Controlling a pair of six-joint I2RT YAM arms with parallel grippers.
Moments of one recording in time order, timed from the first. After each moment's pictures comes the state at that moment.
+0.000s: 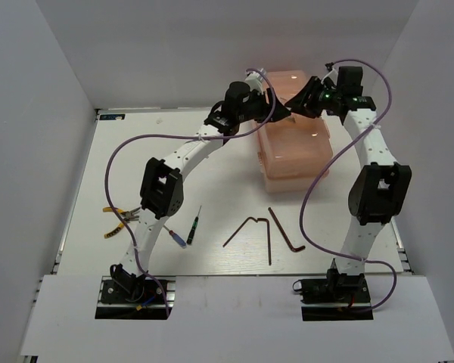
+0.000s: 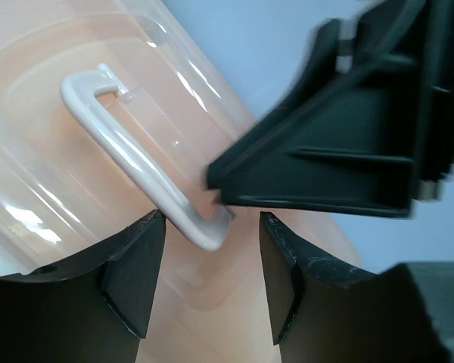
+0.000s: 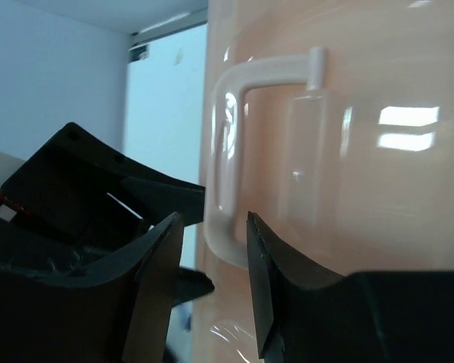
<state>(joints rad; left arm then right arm) -0.63 2.36 2.24 -0.04 0.39 -0.60 0.05 1.97 1.87 -0.46 -0.73 0.62</state>
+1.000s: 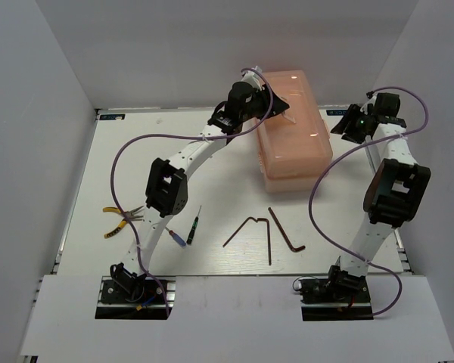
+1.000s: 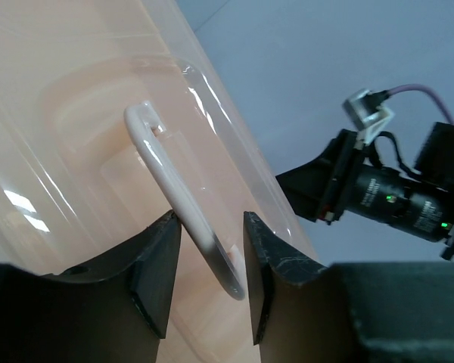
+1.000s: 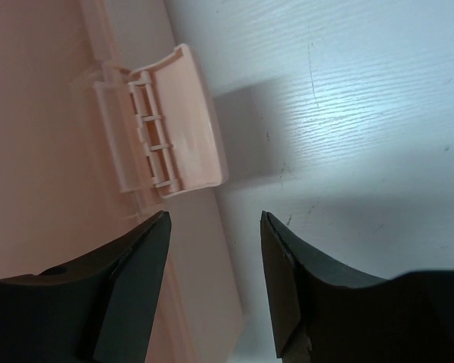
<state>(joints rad) -0.64 2.44 2.34 -0.03 0.25 -0.77 -0.23 1.92 1.63 -0.50 -0.40 0.23</state>
